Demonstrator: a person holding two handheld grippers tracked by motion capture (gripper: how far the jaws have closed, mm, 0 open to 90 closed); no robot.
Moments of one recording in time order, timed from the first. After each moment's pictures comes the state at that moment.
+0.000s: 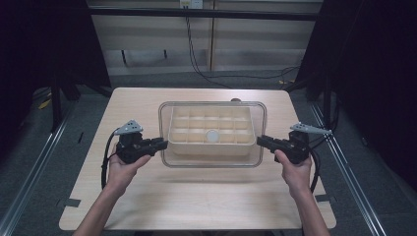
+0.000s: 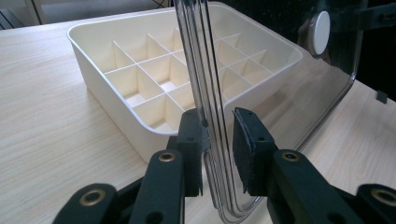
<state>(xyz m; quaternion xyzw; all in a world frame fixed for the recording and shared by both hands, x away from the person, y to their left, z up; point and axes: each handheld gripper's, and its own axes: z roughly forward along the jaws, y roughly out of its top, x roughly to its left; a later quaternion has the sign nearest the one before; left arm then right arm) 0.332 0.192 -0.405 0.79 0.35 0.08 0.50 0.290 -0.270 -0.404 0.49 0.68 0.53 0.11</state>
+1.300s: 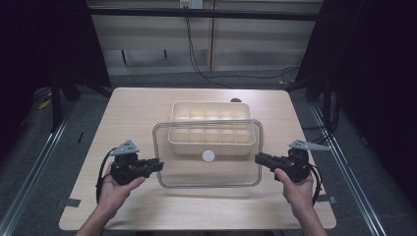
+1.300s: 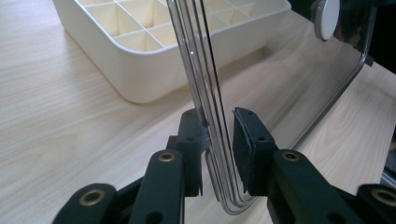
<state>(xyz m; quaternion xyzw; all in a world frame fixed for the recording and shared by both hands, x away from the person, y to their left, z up) 0.290 0.205 -0.429 0.81 0.35 0.05 0.47 0.249 -0.262 -0.416 0.49 0.69 0.53 0.08</state>
